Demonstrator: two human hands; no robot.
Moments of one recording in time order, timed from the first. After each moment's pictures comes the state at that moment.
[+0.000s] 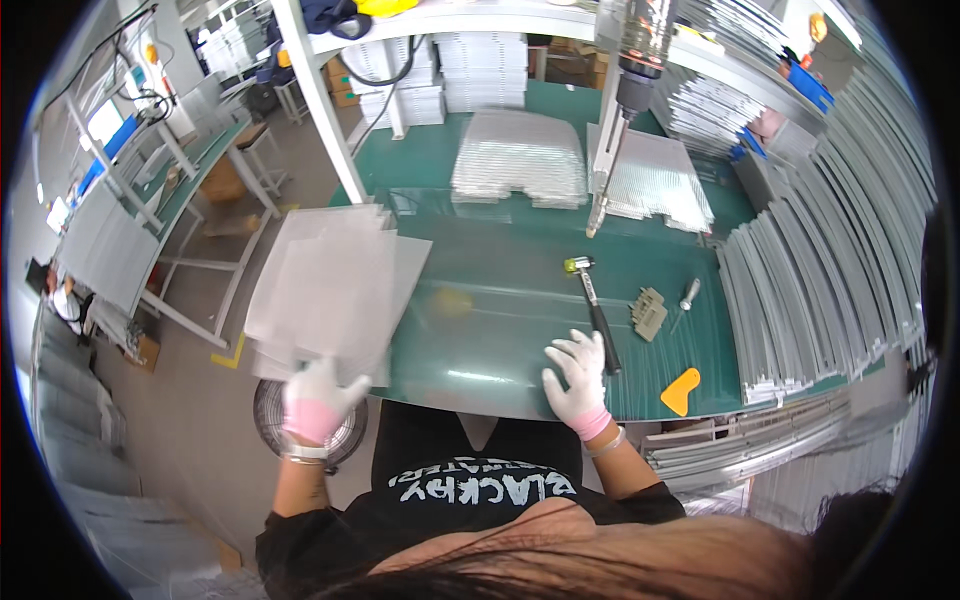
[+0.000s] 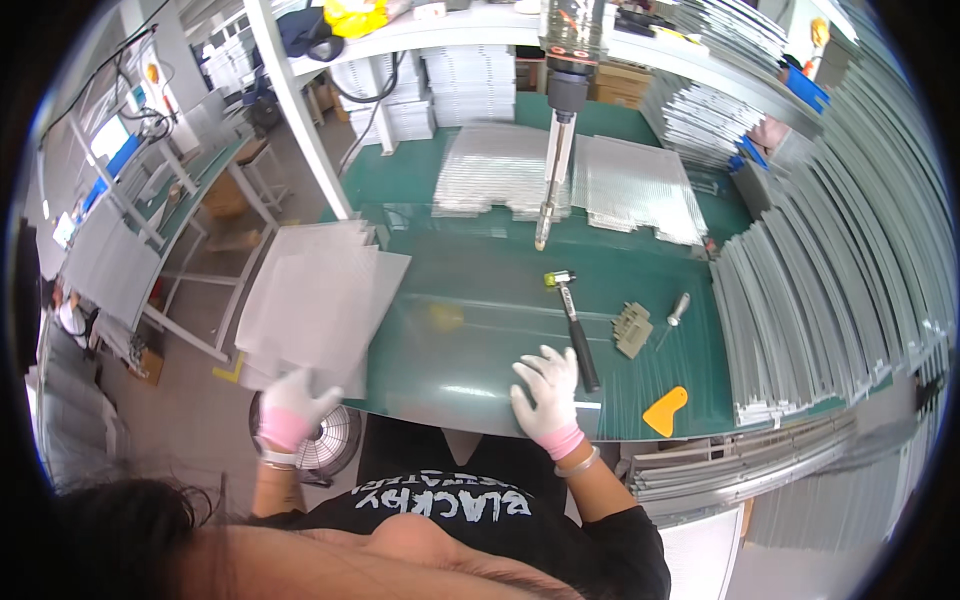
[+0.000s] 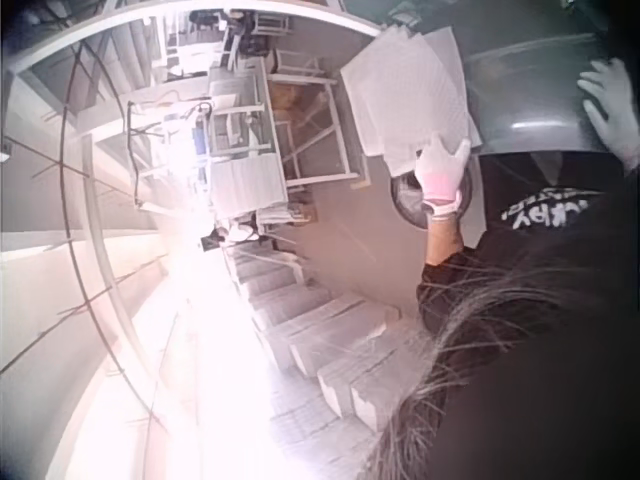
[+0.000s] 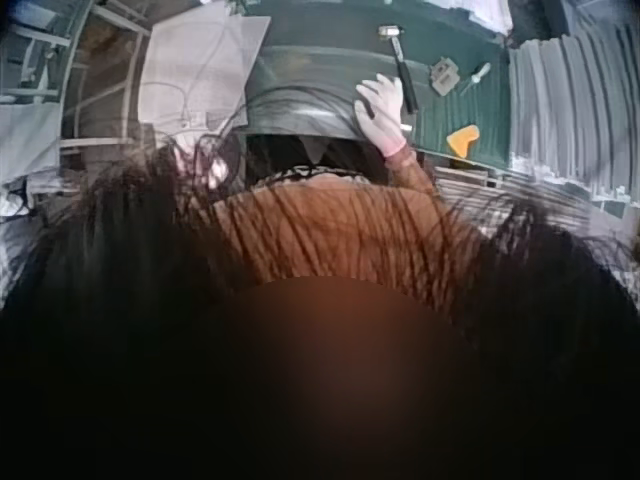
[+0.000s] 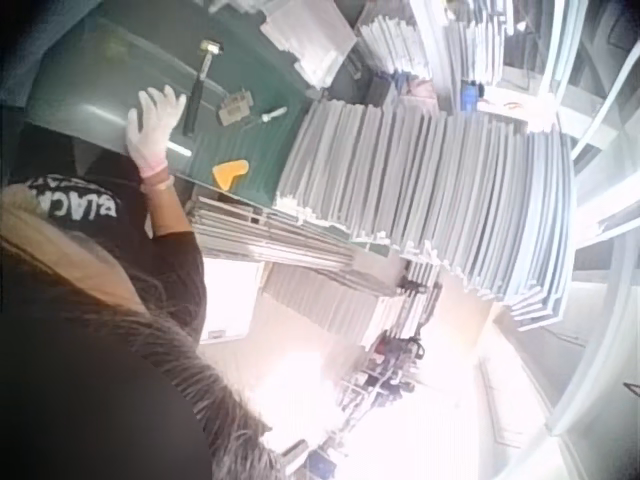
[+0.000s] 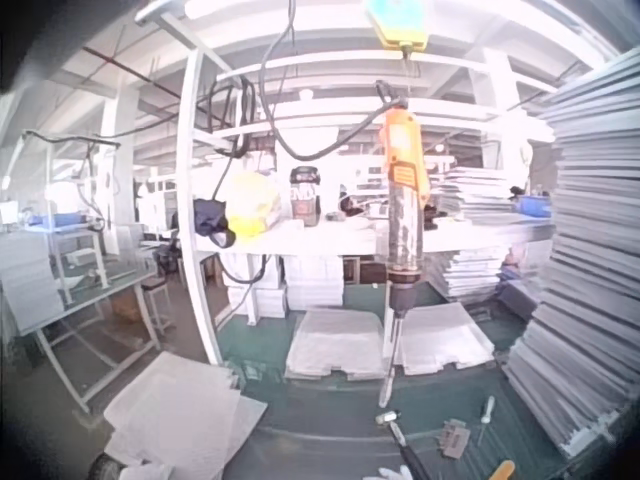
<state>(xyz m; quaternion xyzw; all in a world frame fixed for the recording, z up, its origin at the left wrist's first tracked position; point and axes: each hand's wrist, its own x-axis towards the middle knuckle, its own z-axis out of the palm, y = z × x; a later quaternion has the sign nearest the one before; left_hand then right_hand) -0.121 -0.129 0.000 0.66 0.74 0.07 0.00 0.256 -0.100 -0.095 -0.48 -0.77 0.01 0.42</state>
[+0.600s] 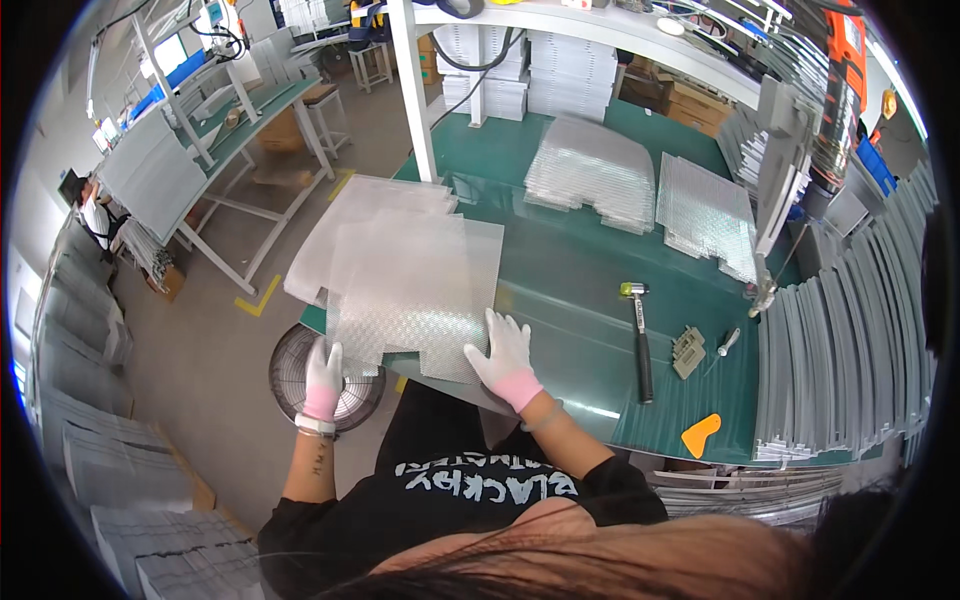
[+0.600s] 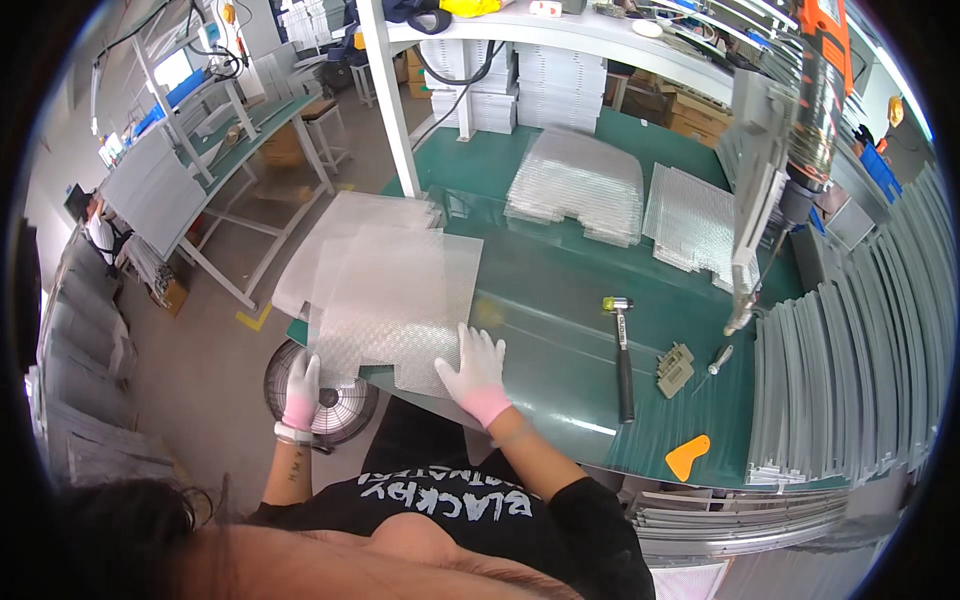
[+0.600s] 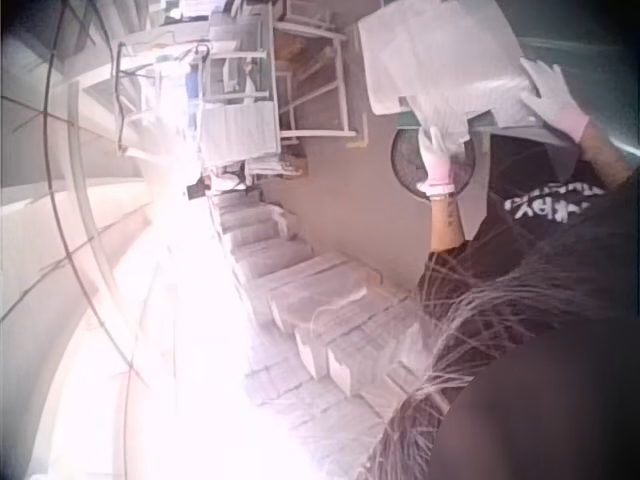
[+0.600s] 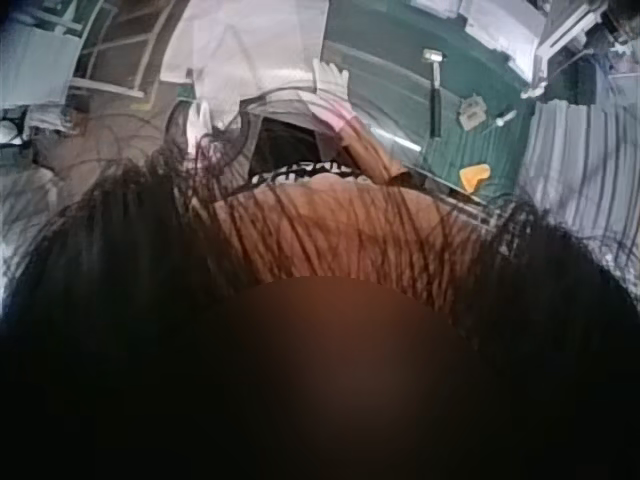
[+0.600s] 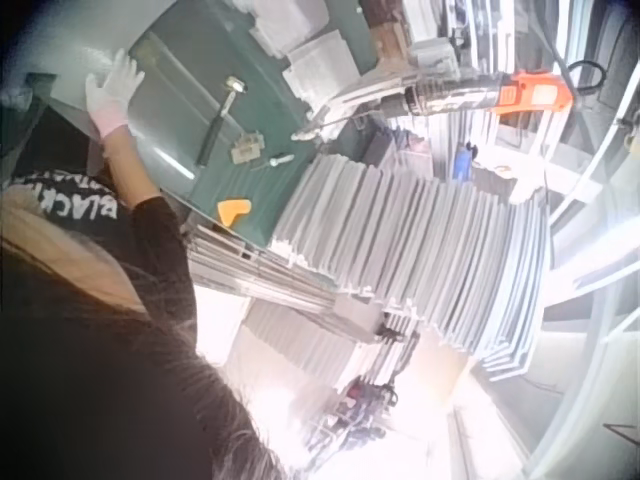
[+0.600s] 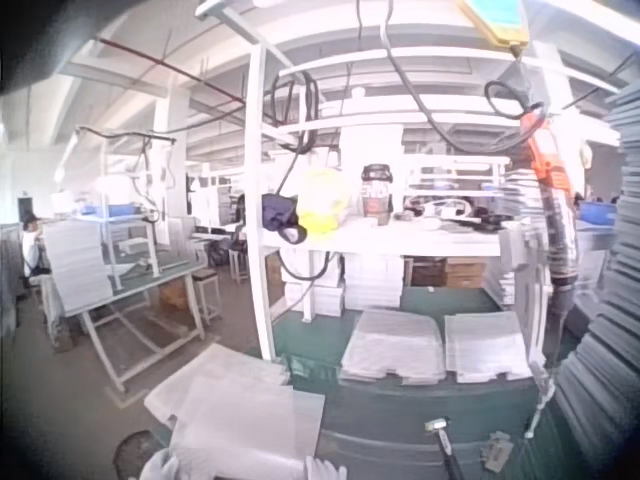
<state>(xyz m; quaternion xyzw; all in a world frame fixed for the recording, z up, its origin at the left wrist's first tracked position) -0.237 -0.158 -0.147 0.44 0.77 0.44 0.12 0.087 -0.039 -0.127 -0.48 -0.80 0.17 0.31</state>
